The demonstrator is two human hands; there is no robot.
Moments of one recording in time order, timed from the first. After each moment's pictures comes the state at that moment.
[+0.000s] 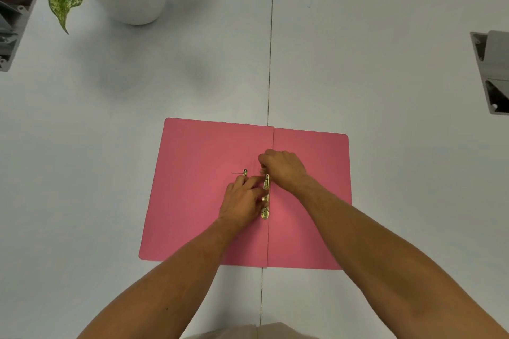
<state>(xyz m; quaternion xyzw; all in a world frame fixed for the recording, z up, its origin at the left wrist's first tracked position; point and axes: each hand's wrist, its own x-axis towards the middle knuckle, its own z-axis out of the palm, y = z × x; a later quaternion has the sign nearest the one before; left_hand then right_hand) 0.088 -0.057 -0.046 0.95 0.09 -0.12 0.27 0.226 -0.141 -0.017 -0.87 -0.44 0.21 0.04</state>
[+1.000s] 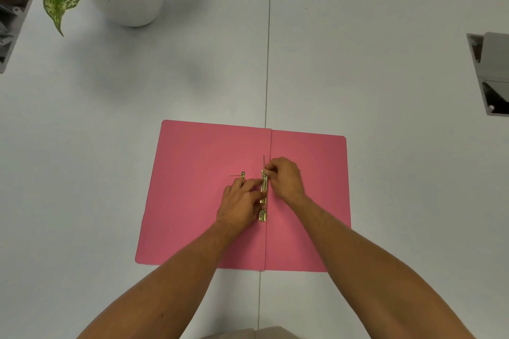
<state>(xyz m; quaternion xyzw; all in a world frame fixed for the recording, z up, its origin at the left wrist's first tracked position) 0.086 -0.058 -0.048 0.95 0.10 -0.12 0.27 0.205 -0.156 -0.038 -0.91 -0.14 0.25 0.30</state>
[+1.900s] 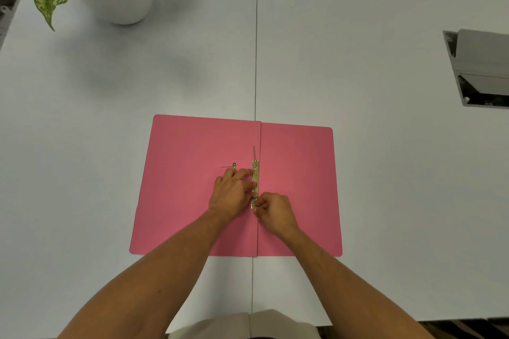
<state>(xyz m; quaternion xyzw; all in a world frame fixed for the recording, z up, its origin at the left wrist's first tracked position) 0.090 -0.057 -0.038 0.94 0.11 -0.17 0.27 0.116 -0.202 -0.022 -0.89 -0.11 0.34 0.30</state>
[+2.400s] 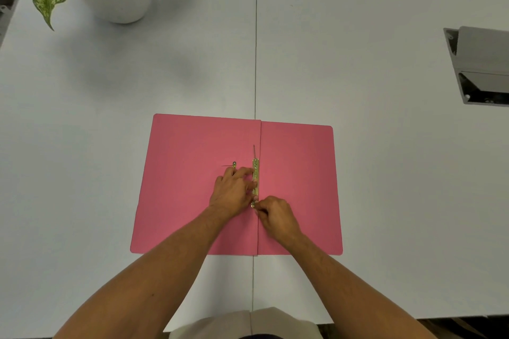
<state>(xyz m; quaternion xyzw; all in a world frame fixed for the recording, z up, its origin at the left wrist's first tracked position) 0.090 -0.056 -0.035 0.94 0.09 -0.20 0.26 0.108 -0.211 -0.022 -0.89 -0.25 0.30 0.23</state>
